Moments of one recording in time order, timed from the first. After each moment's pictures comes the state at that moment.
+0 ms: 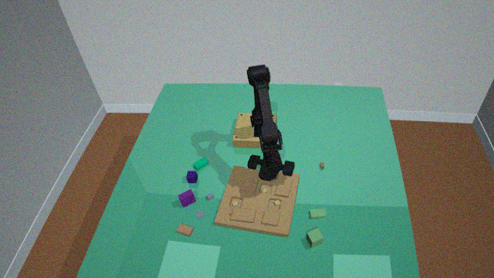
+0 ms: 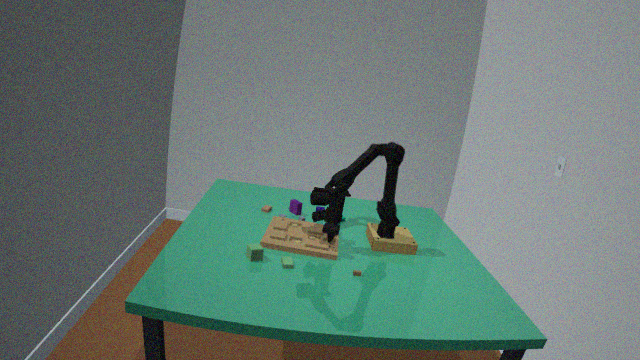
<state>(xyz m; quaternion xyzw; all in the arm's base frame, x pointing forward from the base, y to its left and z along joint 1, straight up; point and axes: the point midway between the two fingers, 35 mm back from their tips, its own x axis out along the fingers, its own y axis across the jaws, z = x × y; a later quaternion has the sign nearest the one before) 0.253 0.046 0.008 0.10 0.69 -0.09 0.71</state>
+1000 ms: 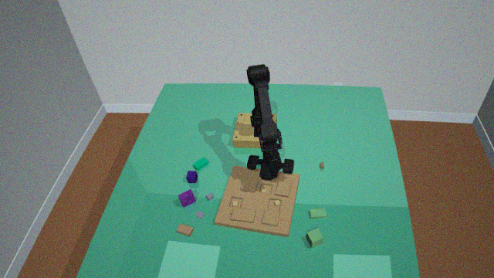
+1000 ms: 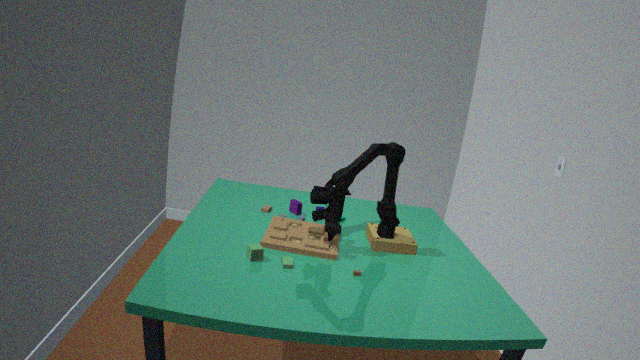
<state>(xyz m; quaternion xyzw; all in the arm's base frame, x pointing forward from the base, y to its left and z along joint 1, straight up) 0.253 0.044 0.014 0.07 0.70 -0.06 0.71</state>
